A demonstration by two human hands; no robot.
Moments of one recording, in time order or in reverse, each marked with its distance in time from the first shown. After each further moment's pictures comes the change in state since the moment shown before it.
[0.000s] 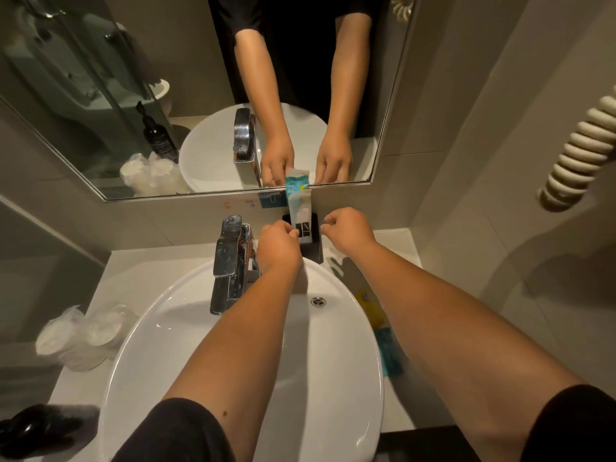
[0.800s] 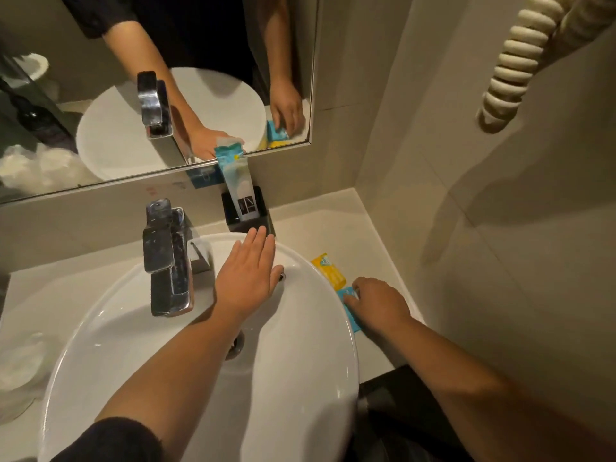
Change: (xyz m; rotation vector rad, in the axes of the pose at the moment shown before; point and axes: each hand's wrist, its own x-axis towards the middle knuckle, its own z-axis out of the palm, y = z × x) left_hand -0.046 -0.078 0.039 0.588 -0.209 0.881; right_hand -0.164 0.138 0.033 -0.269 -0.123 0.319
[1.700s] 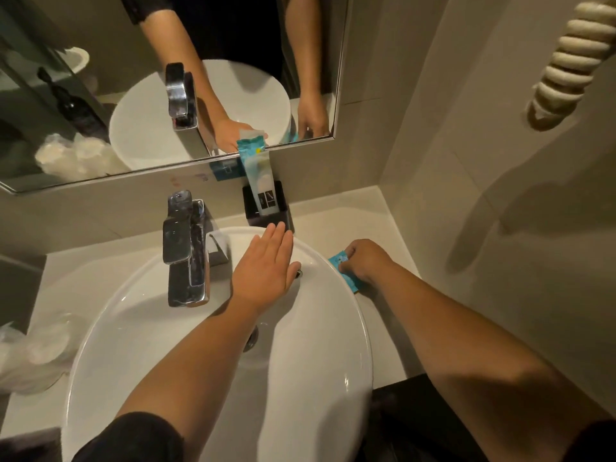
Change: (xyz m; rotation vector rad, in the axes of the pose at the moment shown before) left_hand 0.001 0.003 -0.004 0.051 -0.053 -0.031; right_hand 0.066 -0.062 -0.039 0.263 -0.231 0.132
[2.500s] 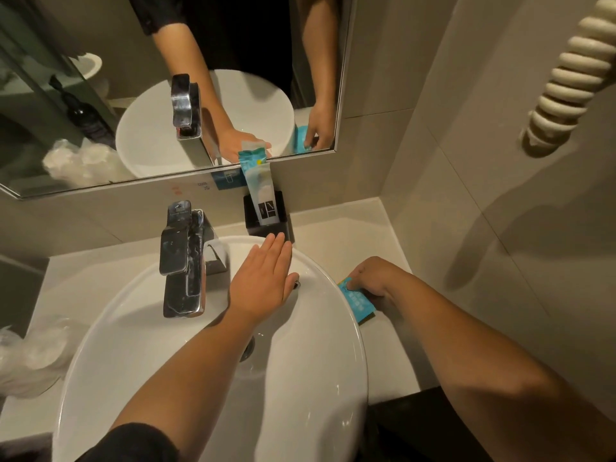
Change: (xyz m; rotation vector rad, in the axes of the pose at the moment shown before) left_hand 0.001 0.000 0.002 0.011 0.034 0.008; right_hand 0.004 0.022 -0.014 0.262 -0.209 0.059
